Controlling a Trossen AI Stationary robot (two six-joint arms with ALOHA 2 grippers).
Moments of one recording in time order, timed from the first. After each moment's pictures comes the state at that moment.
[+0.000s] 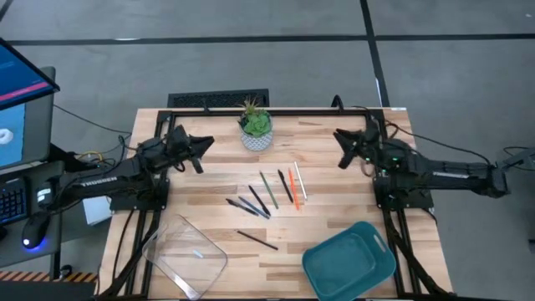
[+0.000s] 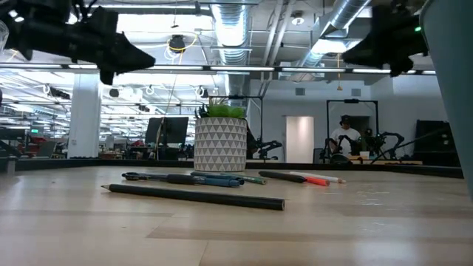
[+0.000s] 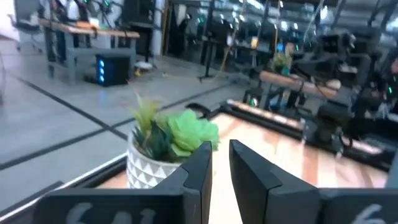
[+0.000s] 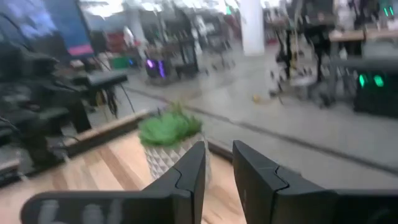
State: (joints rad) left arm 0.38 0.54 0.24 0.29 -0.12 -0.18; right arm -0.21 0.53 0.31 0.16 0.44 0.15
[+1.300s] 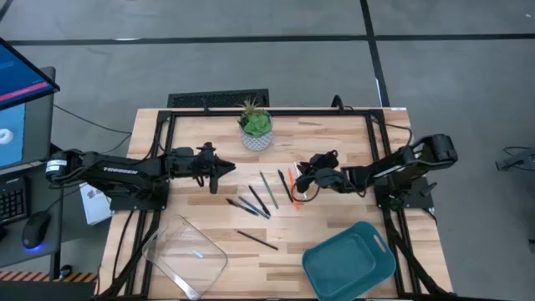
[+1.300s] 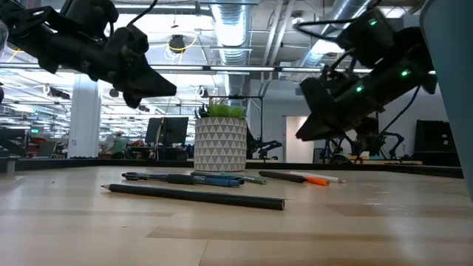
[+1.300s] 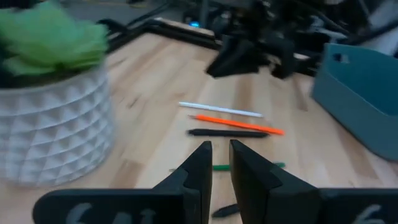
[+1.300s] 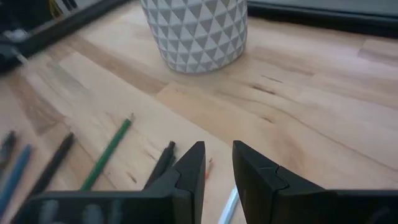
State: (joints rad) left arm 0.18 0.98 0.27 0.44 -0.02 -0.23; right arm 0.06 1.55 0.46 0.46 0.63 0.62
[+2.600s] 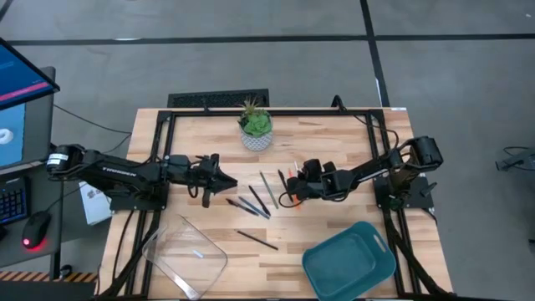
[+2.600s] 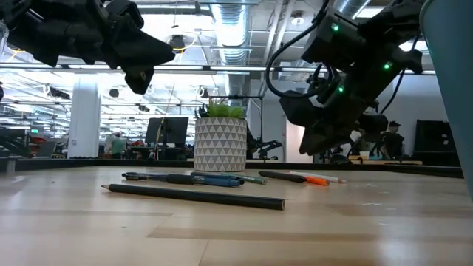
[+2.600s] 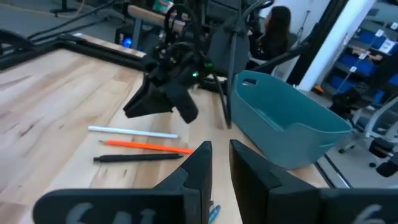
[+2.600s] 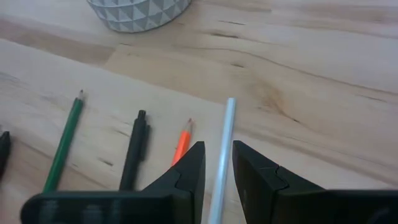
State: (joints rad) left arm 0.02 0.98 0.27 0.61 0.11 -0.31; right arm 0.14 1.69 0.76 -0.18 0.73 1.12
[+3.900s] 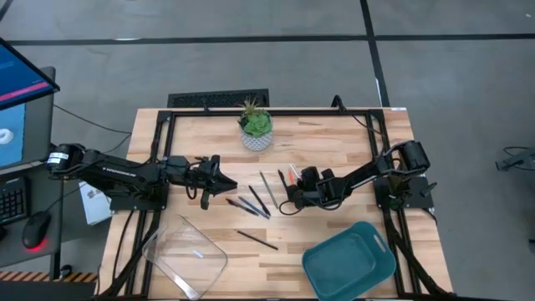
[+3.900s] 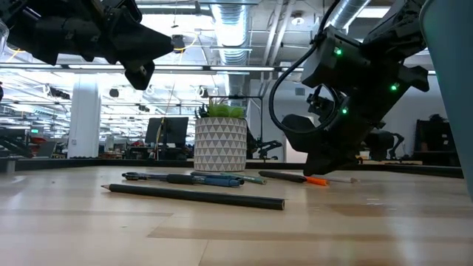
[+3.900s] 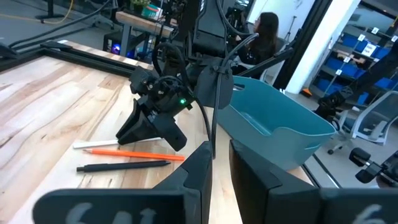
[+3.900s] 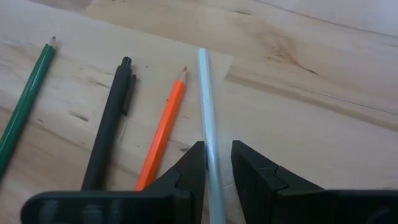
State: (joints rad) left arm 0.00 0.98 0.27 0.64 0.12 -0.31; right arm 0.18 1.82 0.77 -0.16 0.71 1.18
